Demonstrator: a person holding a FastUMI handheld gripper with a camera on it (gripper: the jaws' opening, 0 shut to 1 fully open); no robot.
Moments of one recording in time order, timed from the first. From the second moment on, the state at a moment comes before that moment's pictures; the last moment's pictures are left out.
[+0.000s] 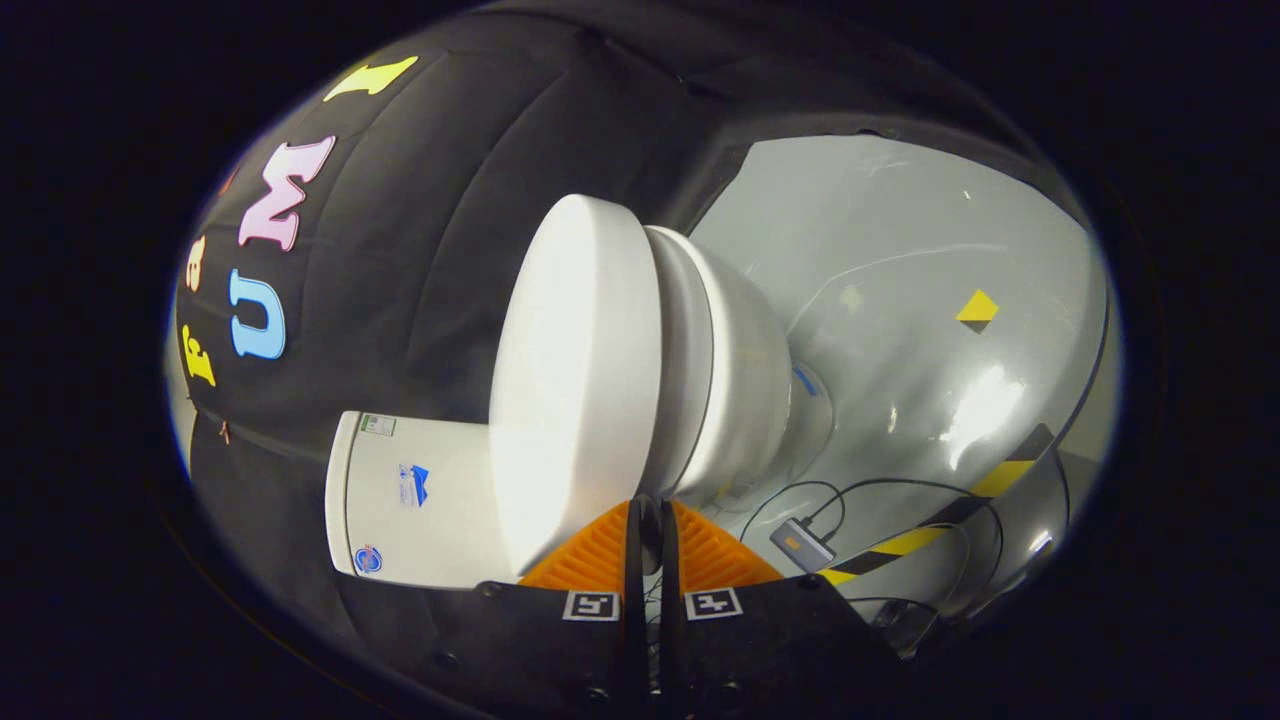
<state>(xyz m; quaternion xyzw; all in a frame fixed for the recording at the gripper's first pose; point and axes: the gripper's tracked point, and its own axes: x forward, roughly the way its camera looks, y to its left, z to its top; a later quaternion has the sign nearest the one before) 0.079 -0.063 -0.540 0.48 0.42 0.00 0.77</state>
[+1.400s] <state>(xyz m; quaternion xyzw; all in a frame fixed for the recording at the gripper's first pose) 0.091 0.039 -0.341 0.29 0.37 -0.03 0.88</state>
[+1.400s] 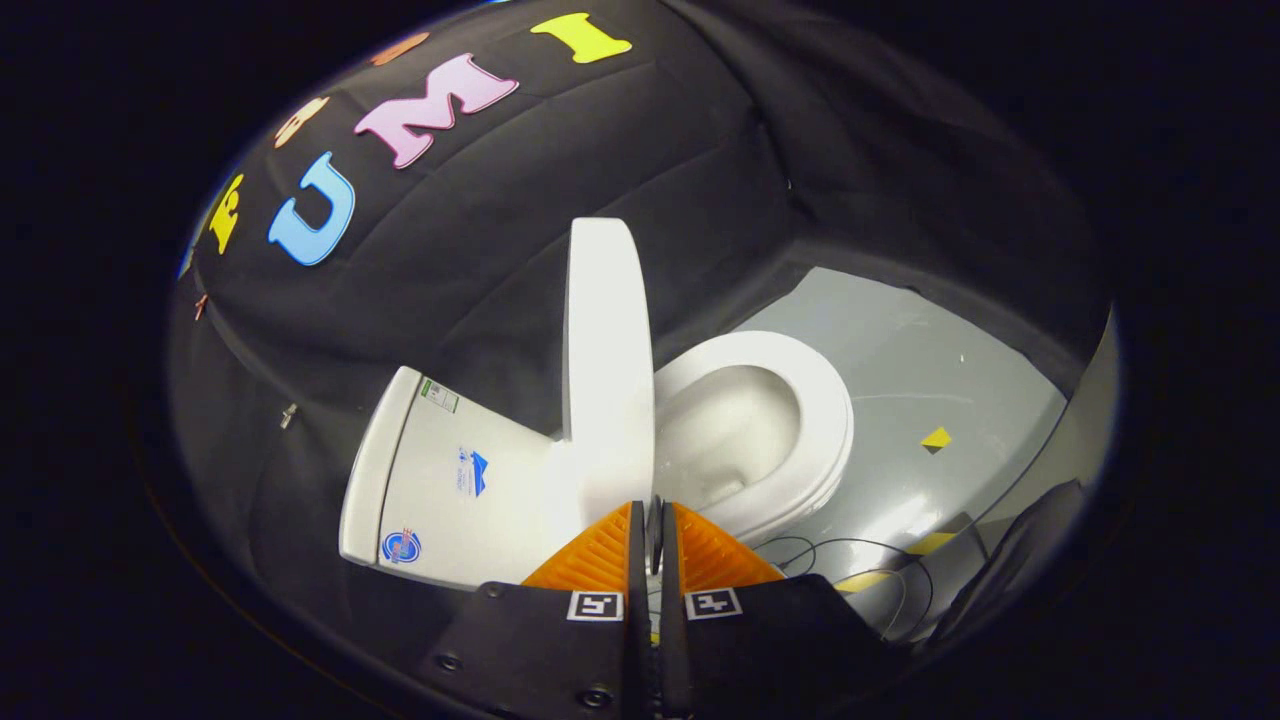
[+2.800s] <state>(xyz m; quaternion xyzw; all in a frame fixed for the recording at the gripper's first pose) 0.091 0.222 -0.266 0.12 0.28 0.03 0.95</state>
